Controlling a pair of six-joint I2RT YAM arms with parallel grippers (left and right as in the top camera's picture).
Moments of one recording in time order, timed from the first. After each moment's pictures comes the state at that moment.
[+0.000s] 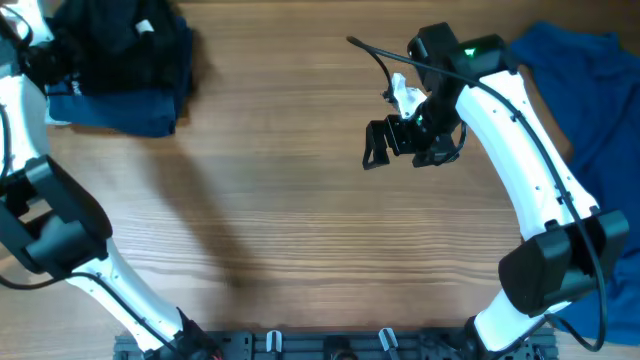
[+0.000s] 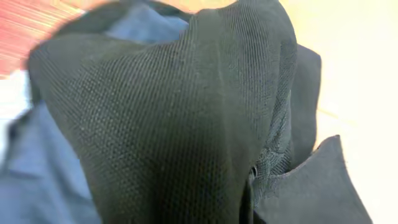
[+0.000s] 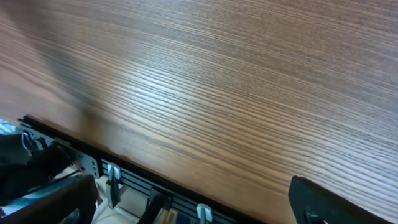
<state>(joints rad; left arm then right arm) 0.50 2.16 1.86 -0.46 0.50 -0.06 0.30 1.83 1.74 -1.53 -0.36 0.09</state>
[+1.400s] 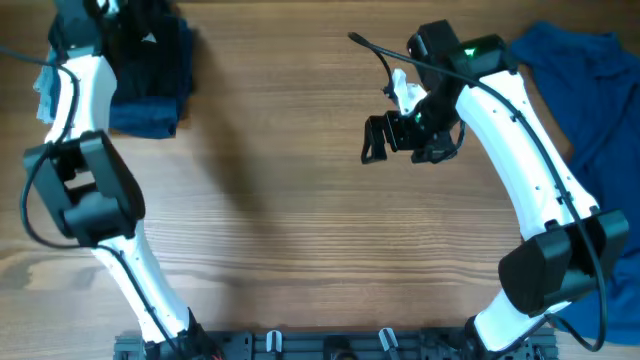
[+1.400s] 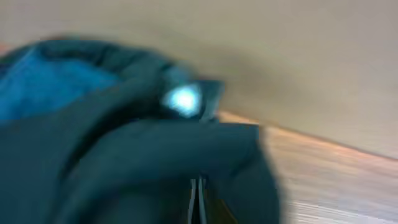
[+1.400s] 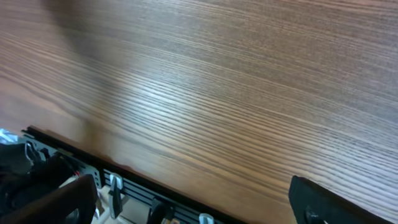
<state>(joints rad) 0.26 2.28 1.88 -0.20 0.20 -0.15 0.30 1.83 1.74 -1.49 -0.35 0.12</state>
